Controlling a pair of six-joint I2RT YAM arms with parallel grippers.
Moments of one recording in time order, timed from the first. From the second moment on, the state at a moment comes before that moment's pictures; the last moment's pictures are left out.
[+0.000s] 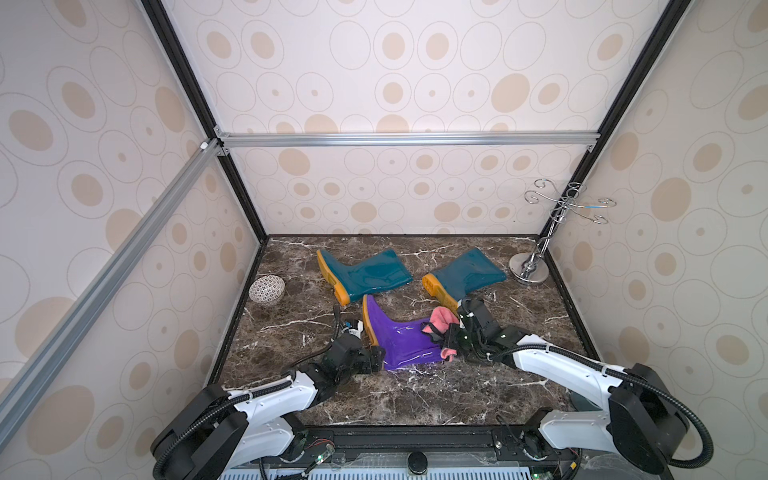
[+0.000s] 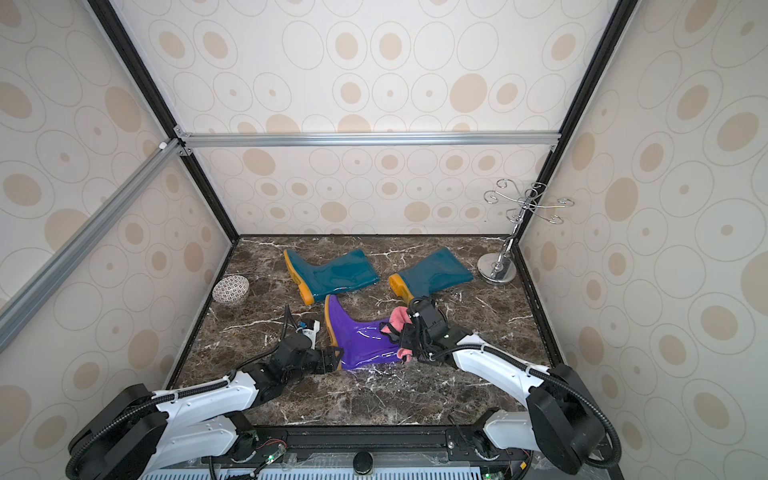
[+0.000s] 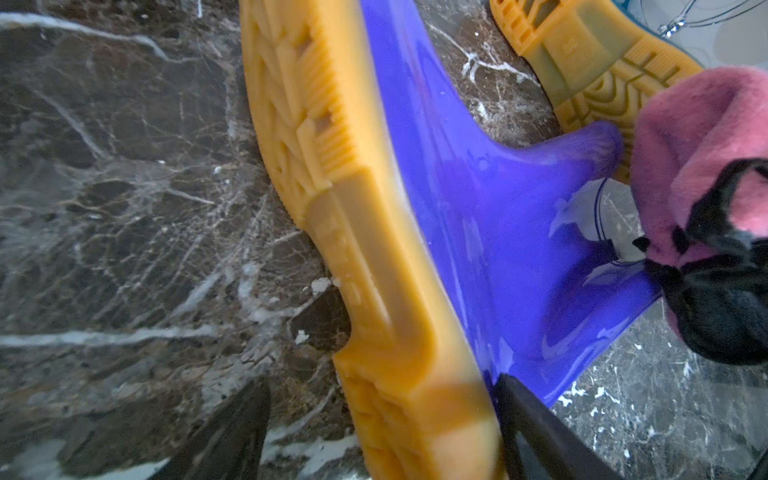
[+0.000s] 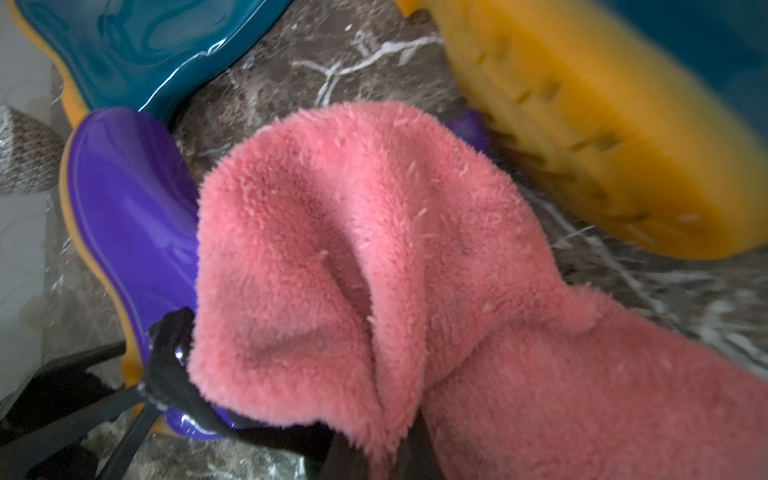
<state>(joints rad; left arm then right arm) -0.71 1.16 0.30 0.13 -0.07 -0.67 0.64 1.30 0.69 -0.28 -0.07 0.77</state>
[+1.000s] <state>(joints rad) -0.71 1.18 0.31 0.14 -0.06 -0.67 0.80 1.55 0.70 0.05 -0.29 0.88</state>
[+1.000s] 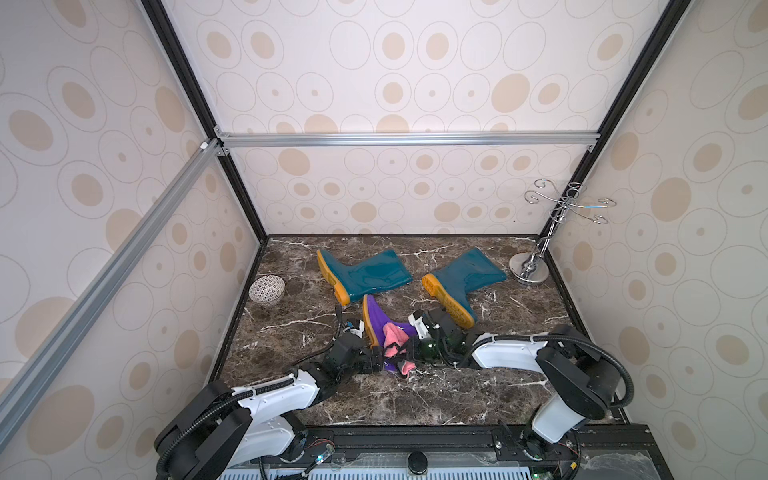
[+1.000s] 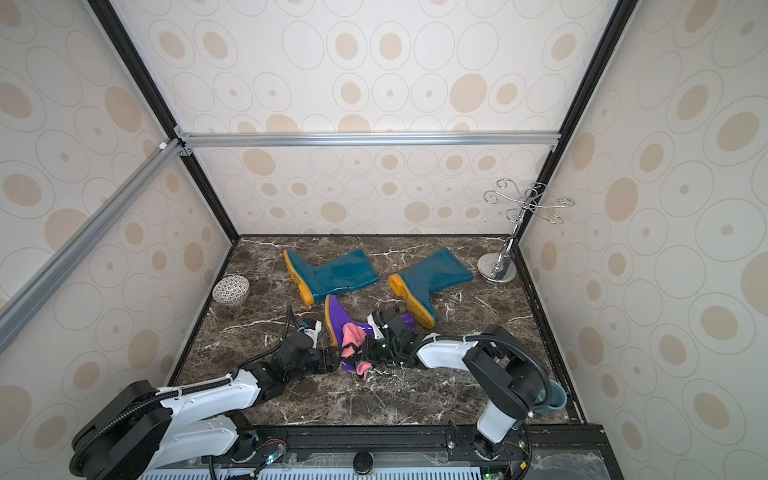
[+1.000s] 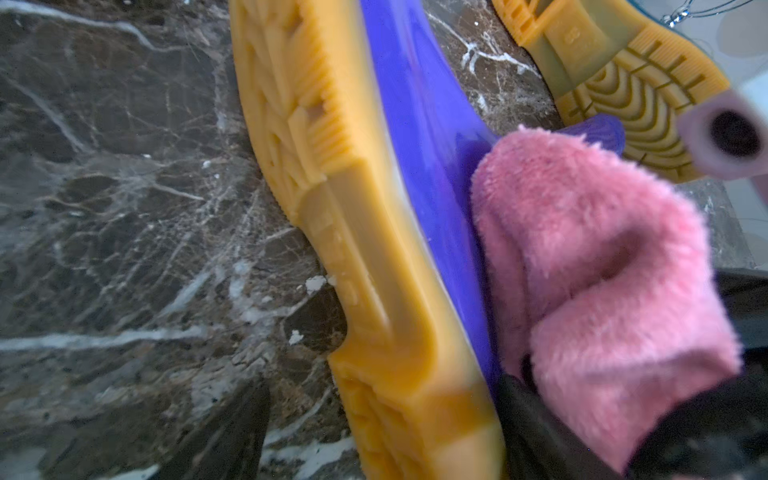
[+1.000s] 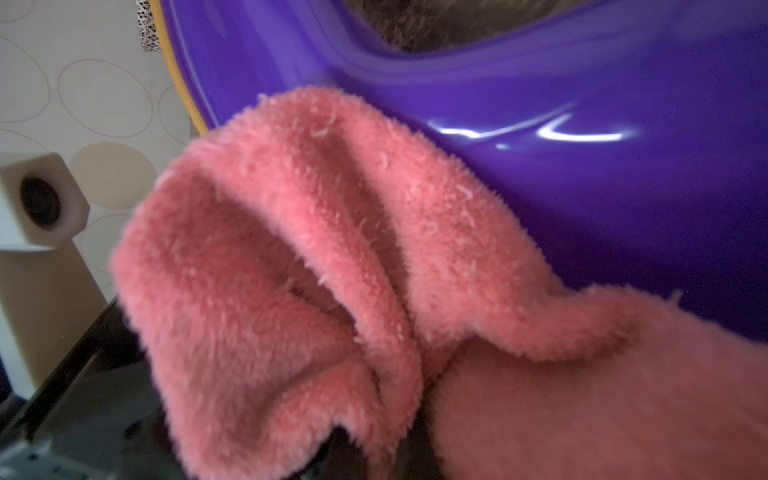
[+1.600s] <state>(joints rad) -0.71 1.18 0.31 0.14 -0.06 -0.67 0.65 1.34 0.71 -0.37 -0.19 0.68</state>
